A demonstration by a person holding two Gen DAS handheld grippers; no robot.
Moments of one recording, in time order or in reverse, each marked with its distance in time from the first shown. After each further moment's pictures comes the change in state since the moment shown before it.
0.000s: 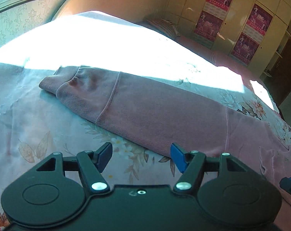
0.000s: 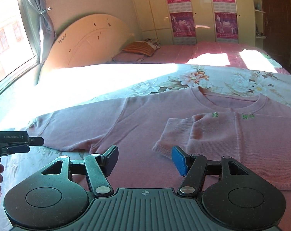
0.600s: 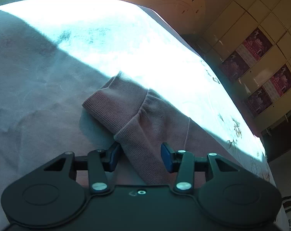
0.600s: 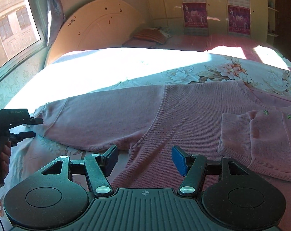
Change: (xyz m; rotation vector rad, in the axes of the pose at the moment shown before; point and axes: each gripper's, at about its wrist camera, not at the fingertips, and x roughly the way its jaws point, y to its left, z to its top) left arm 0.073 0.134 0.053 -0.378 -0.048 -0.076; right arm 0.068 0.061 -0.001 -0.034 0.079 -0.007
